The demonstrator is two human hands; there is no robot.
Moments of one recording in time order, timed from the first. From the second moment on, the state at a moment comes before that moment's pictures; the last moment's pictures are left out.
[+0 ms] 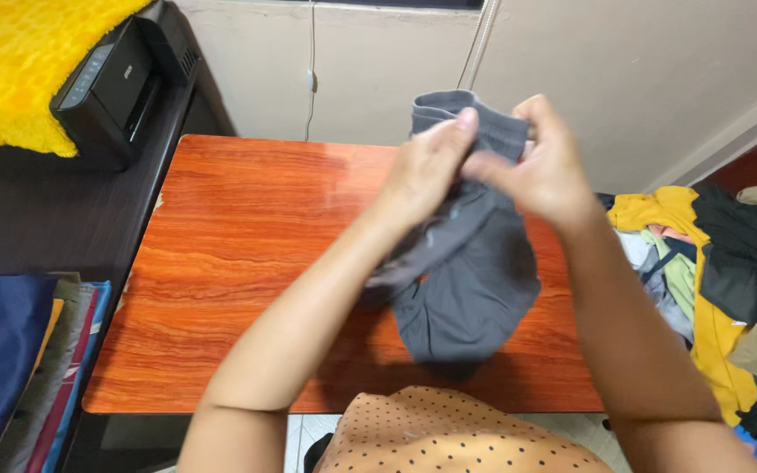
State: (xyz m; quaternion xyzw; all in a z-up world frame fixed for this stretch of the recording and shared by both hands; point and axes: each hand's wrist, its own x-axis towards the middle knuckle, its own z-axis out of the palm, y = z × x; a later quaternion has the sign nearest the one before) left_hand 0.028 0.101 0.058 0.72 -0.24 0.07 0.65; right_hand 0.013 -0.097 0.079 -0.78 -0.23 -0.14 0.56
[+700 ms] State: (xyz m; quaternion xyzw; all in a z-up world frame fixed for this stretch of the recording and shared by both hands) left_hand 0.058 0.158 0.082 0.61 -0.32 -0.12 0.71; right_hand 0.032 -0.222 0.050 -0.67 -0.16 0.04 0.73
